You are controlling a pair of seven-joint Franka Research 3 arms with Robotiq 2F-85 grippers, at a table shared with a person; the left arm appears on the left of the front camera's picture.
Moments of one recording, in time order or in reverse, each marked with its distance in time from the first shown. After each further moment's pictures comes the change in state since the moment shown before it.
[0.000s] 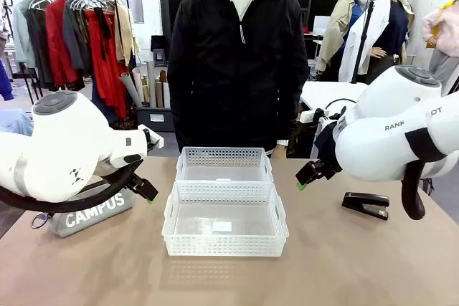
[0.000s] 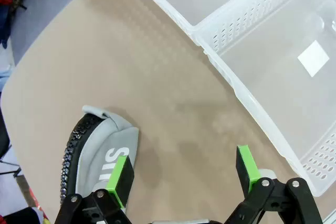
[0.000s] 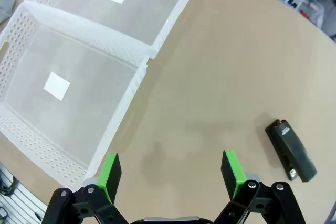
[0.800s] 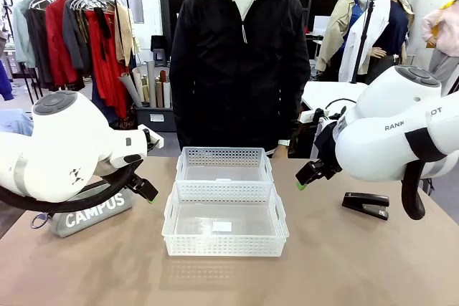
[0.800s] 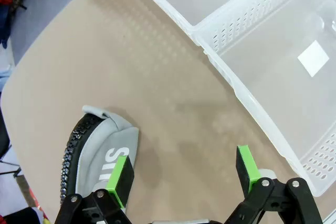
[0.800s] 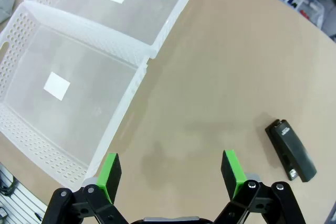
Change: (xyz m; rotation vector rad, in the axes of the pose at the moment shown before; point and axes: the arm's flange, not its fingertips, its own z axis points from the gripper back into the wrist) left arm 0.000 0.000 0.000 0.000 0.000 0.000; right arm 0.000 0.000 0.000 0.000 0.000 0.000
